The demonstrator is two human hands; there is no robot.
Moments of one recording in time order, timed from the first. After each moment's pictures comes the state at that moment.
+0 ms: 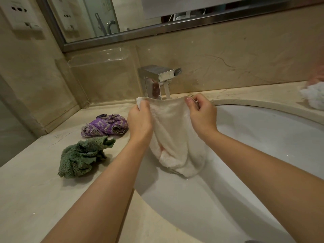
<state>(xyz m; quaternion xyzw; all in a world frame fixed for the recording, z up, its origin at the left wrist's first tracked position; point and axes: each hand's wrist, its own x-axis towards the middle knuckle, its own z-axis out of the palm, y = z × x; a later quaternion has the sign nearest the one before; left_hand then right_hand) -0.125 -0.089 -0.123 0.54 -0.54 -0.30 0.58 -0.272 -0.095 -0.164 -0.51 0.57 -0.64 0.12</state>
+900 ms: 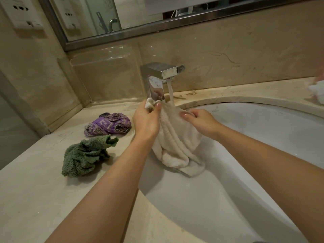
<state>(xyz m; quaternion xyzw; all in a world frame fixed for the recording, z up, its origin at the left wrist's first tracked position) -0.122 -0.099 -0.136 0.52 -0.60 -0.29 0.53 -0.284 -0.096 -0.168 -0.60 0.62 -0.41 0.31</state>
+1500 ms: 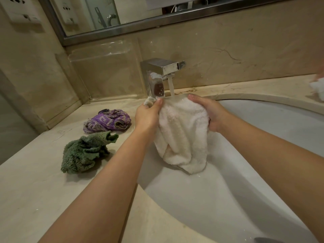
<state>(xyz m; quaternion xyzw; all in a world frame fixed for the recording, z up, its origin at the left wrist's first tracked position) -0.122 -0.107 -0.135 0.50 -0.52 -0.46 0.51 -0.296 -0.100 -0.155 -0.34 0.46 -0.57 0.59</state>
